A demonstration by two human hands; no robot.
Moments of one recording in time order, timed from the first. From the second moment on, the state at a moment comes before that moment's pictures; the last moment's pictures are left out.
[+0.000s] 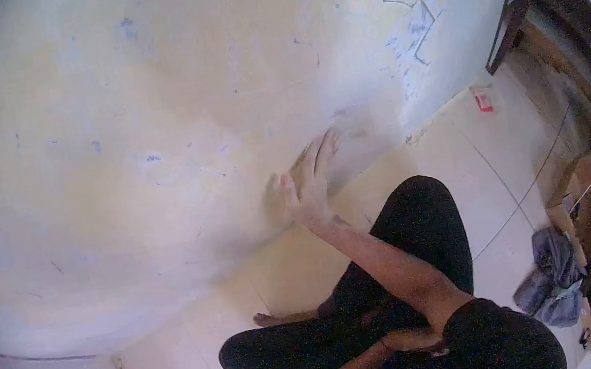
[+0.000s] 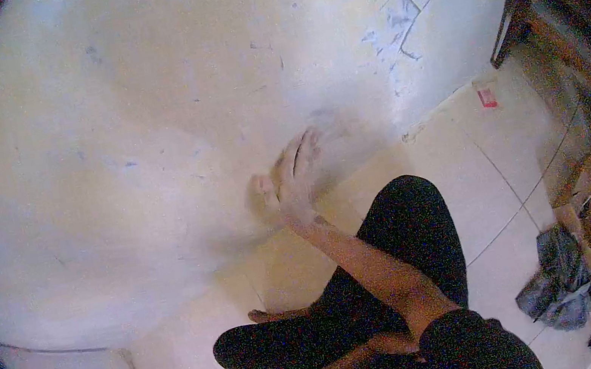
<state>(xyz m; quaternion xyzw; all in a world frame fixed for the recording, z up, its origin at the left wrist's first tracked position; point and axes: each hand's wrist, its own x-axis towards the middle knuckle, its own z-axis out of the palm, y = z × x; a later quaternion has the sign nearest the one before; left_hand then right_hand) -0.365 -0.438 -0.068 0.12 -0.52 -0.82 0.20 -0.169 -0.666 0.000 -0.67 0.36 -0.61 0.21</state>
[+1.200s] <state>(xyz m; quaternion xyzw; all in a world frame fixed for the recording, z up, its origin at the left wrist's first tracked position) -0.367 -0.417 -0.083 0.12 -0.43 -0.86 0.24 -0.168 -0.658 0.080 -0.75 0.28 -0.56 0.19</state>
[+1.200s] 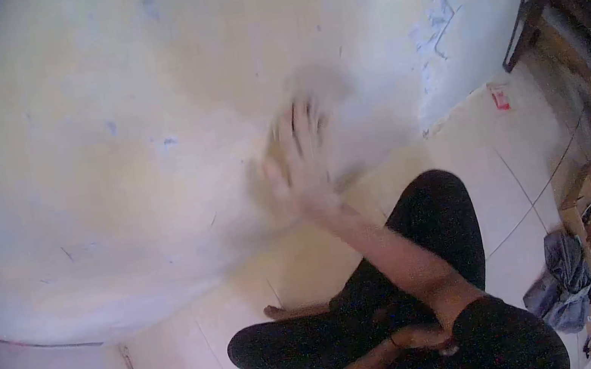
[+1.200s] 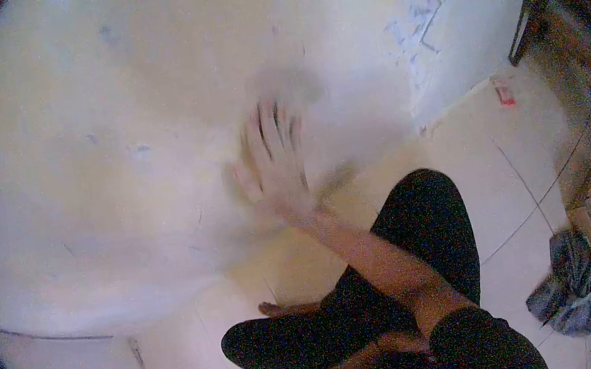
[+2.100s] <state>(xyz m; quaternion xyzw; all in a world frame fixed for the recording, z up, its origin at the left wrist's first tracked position) -0.338 -0.468 0.007 0.19 -0.46 -0.87 0.08 -0.167 -0.678 0.078 -0.77 0.28 -0.56 0.14</state>
